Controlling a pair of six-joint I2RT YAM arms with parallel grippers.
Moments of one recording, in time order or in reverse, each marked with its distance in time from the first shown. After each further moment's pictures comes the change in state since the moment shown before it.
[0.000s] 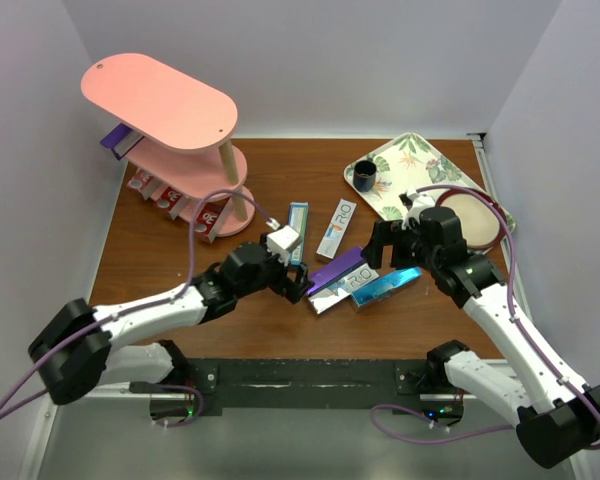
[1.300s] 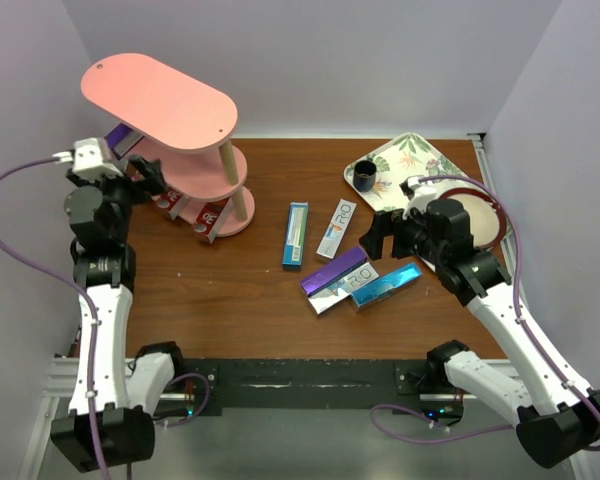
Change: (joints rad) left arm 1.065 -0.309 0.362 -0.200 0.043 -0.014; right arm 0.000 0.001 0.070 0.058 -0.026 -0.086
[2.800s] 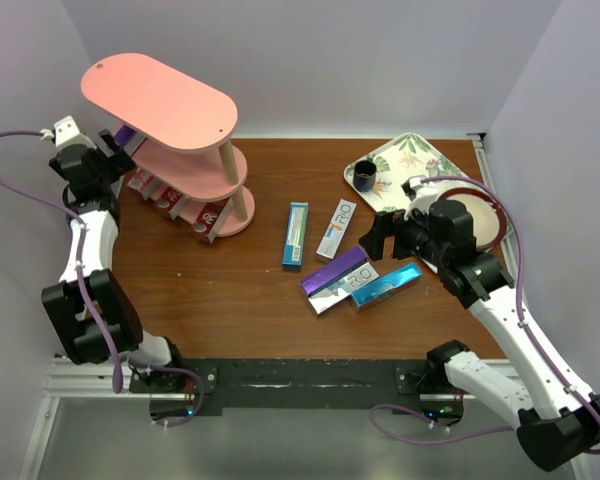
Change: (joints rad) left arm 0.174 0.581 0.192 0.123 -0.121 -0.027; right arm 0.000 -0.021 0.000 0.002 -0.018 0.002
